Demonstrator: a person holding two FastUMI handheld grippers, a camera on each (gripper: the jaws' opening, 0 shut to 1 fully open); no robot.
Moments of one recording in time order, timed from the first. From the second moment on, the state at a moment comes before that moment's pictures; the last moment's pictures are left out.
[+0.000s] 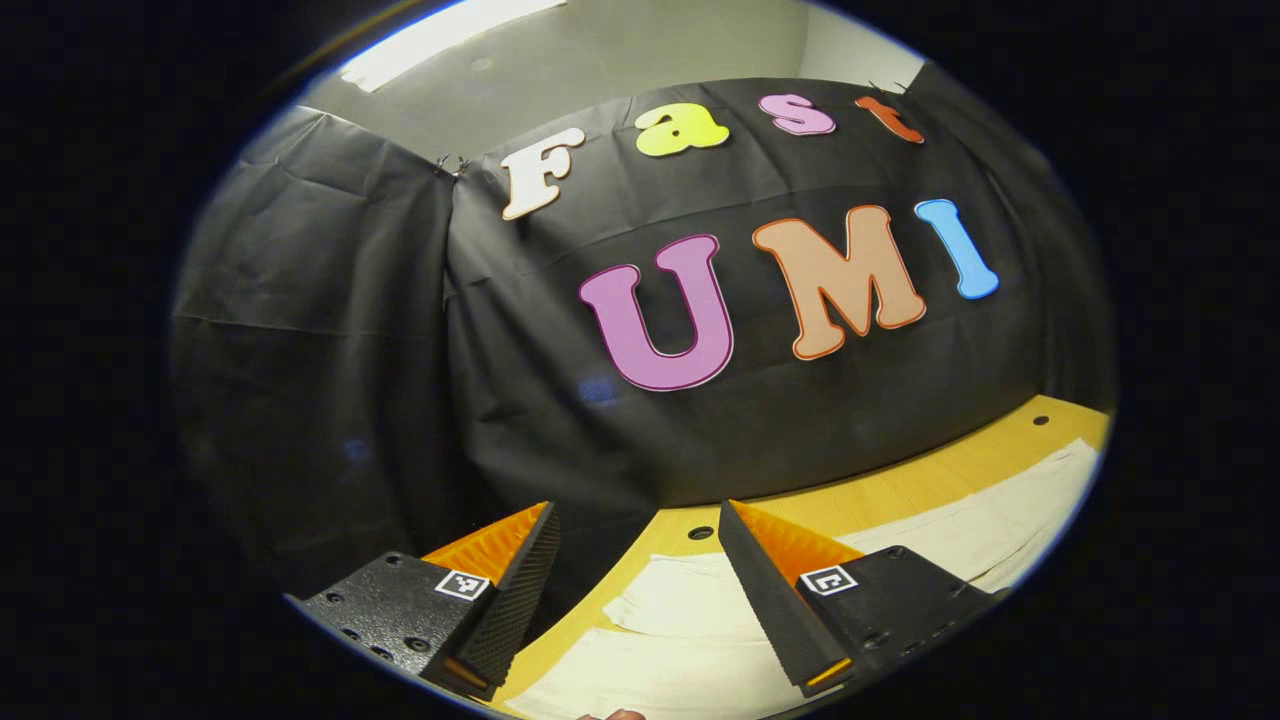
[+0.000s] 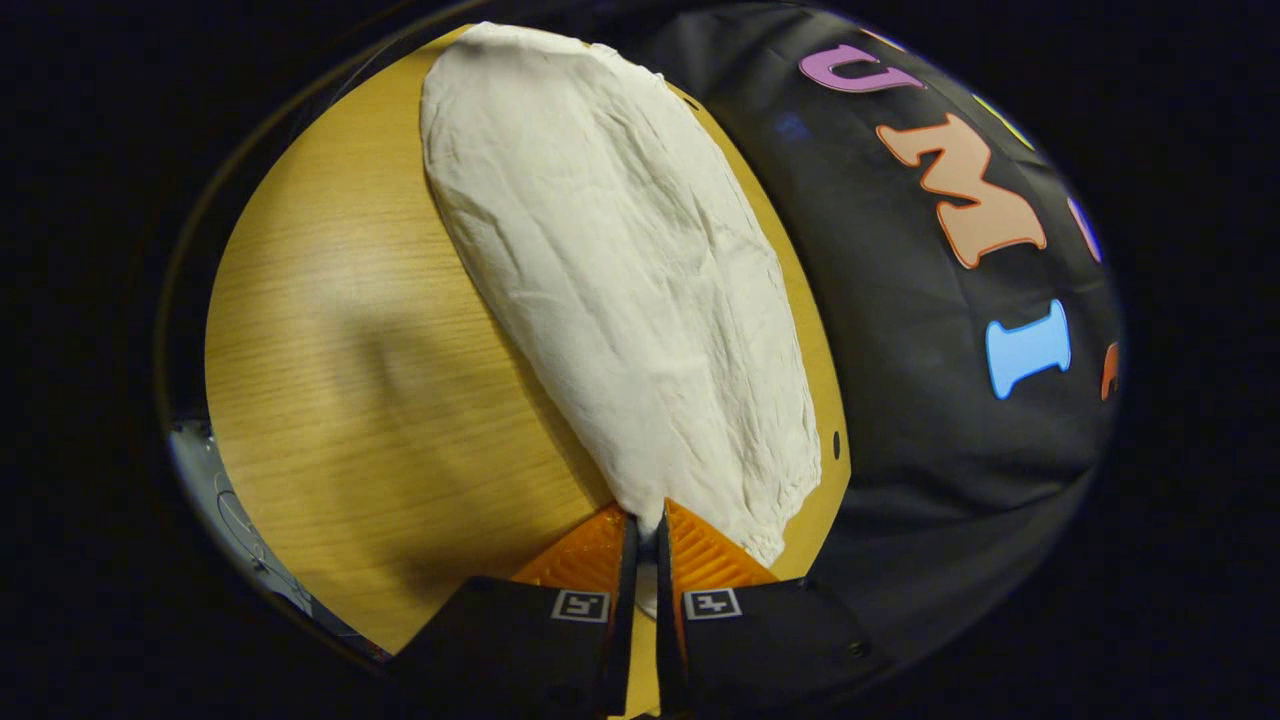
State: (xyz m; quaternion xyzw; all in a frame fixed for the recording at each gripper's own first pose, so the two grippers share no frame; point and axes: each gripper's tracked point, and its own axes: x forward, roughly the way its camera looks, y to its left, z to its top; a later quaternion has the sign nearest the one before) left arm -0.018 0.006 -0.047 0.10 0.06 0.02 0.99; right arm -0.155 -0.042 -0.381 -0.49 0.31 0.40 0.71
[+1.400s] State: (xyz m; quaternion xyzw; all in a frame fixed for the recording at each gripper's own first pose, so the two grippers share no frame) left arm -0.166 0.022 -0.269 0.42 0.28 -0.23 0.83; right arm -0.154 -0.041 -0.381 -0.51 0.26 0.39 0.72
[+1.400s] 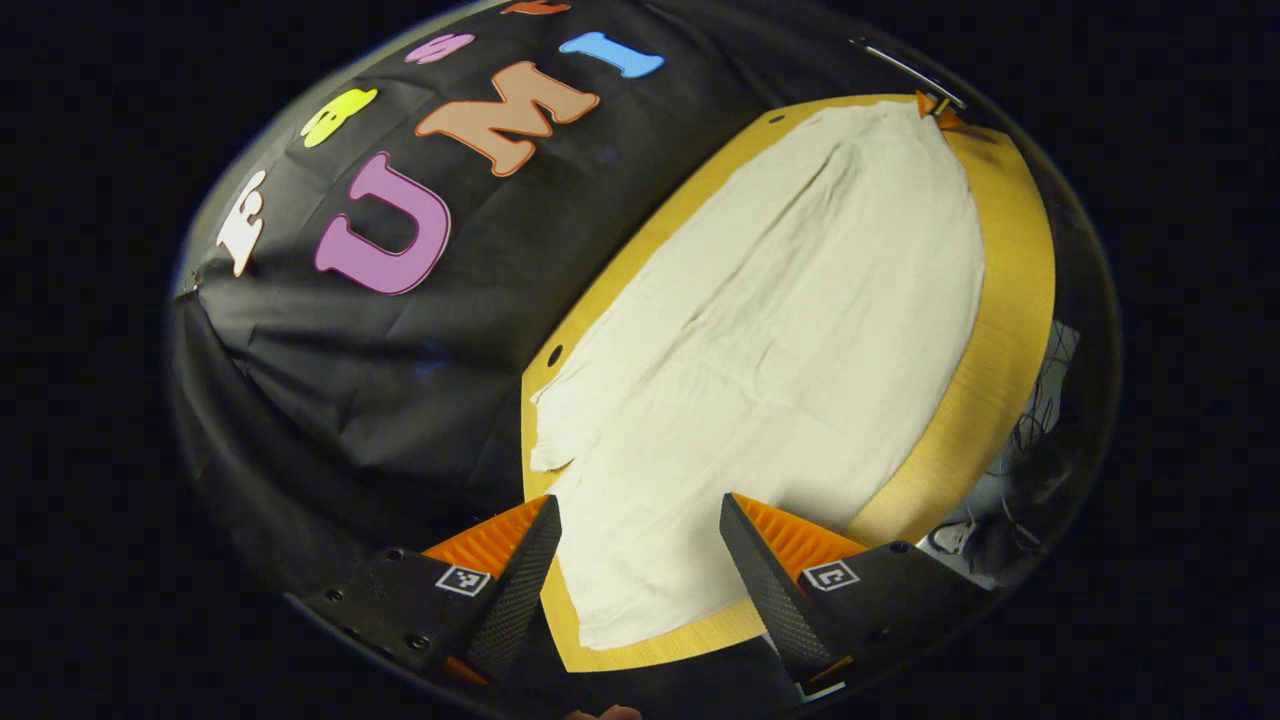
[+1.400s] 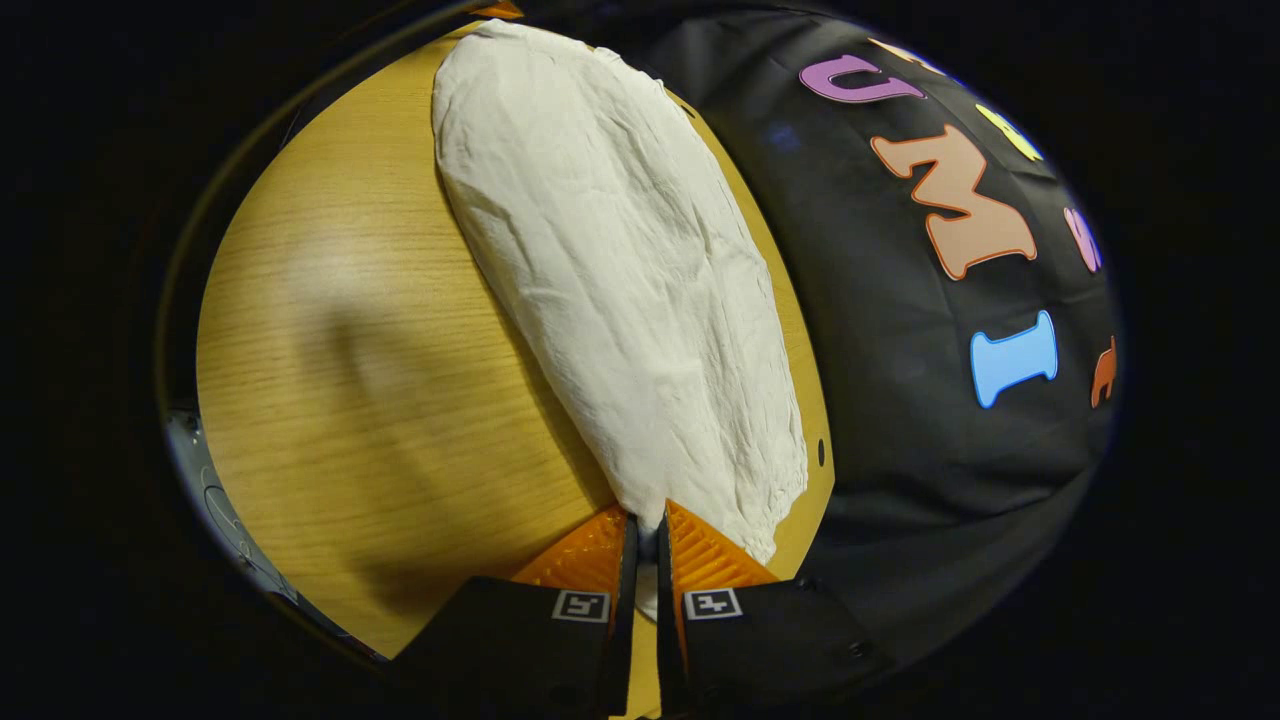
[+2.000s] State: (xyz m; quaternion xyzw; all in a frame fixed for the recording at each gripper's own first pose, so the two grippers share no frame) left arm -0.203 0.044 -0.312 0.49 0.33 -0.31 0.75; right arm -0.154 -0.041 -0.381 -0.51 0.26 0.38 0.72
